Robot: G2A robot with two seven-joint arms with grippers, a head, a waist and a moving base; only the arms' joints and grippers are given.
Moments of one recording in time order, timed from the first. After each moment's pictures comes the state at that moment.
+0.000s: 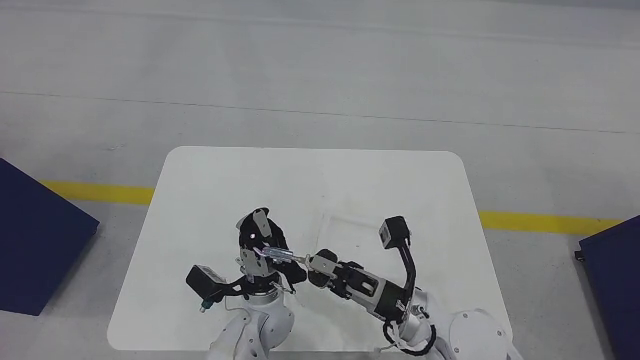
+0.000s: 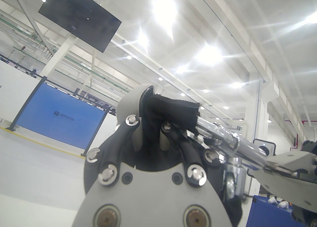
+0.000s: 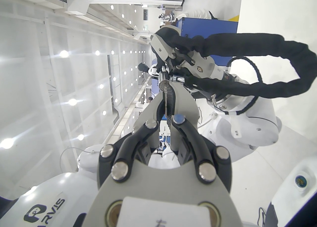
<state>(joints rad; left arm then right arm) 1.27 -1.57 -1.10 -1.21 1.25 -0.30 1.38 -1.61 -1.19 1.24 -2.19 0.21 0.19 0.58</state>
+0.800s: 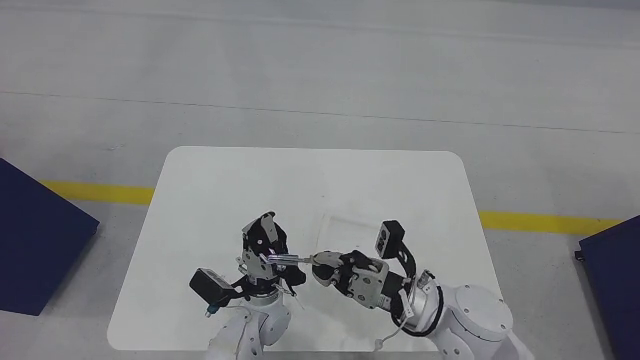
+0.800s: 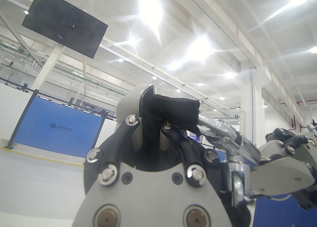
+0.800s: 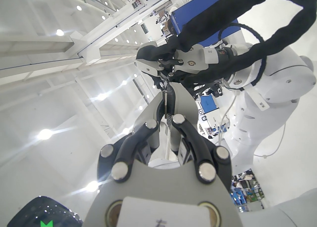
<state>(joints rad) 1.25 -1.56 -1.10 -1.18 1.36 -0.26 1.42 -1.55 -1.21 1.29 -2.18 0.70 0.64 0.42</state>
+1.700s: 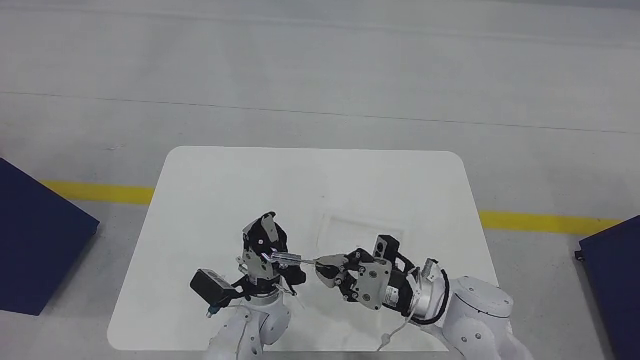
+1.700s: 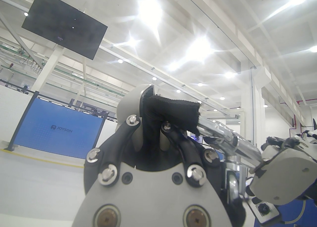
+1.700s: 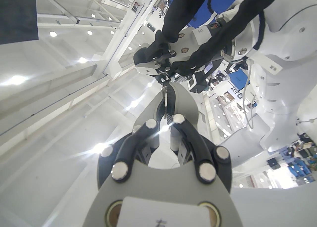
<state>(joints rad) 1.24 -1.55 -1.09 -1.17 1.36 -0.25 1.43 -1.54 -1.22 1.34 -2.15 1.16 0.83 0.22</state>
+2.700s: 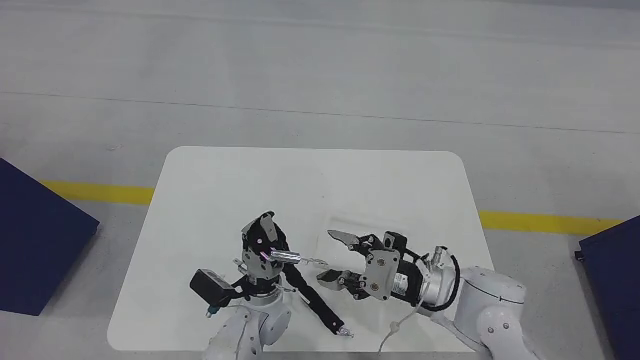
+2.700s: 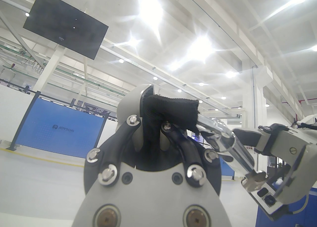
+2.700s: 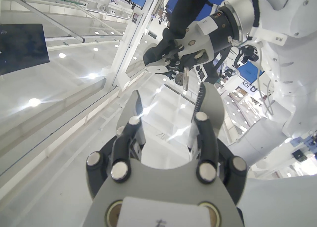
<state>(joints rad) 1.24 -1.55 -1.09 -1.17 1.35 -0.24 1.43 -1.49 -1.20 1.37 -2.20 1.33 0.87 0.01</state>
